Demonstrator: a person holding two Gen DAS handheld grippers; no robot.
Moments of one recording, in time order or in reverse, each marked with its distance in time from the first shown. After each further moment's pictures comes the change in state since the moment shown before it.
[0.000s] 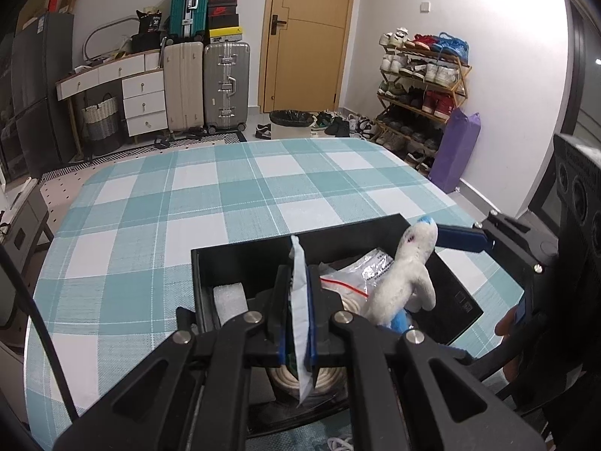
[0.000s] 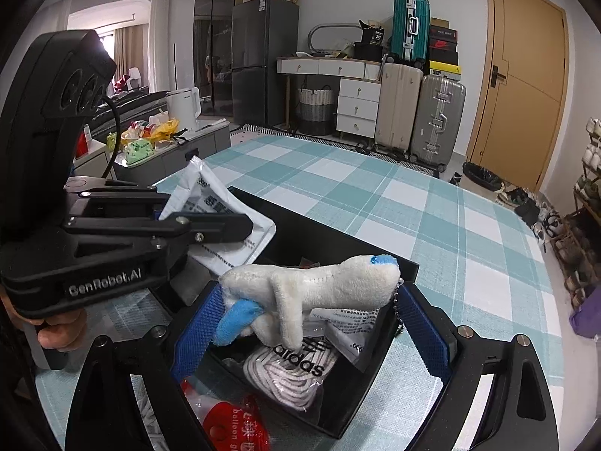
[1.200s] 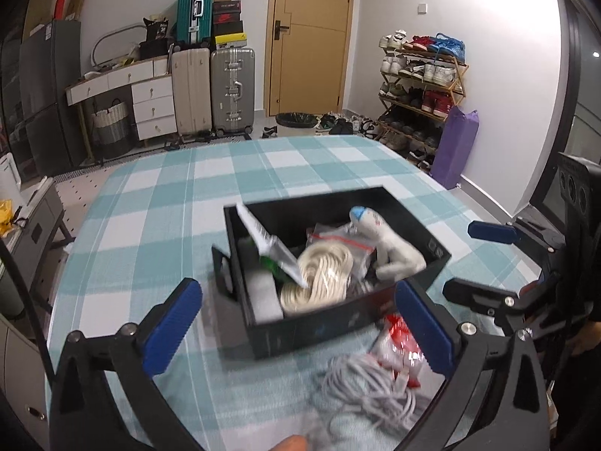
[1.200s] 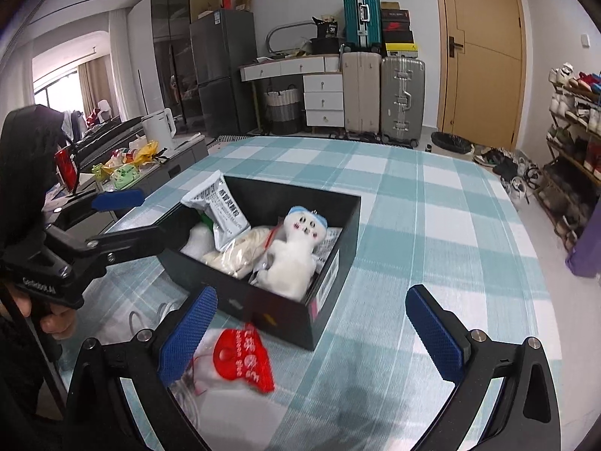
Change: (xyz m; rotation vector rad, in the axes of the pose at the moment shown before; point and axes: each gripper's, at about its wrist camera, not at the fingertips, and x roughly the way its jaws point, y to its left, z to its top) left arm -0.060 0.001 -0.038 0.008 -0.010 0.029; right arm -0.058 -0.017 -0.049 0.189 0.012 -0.043
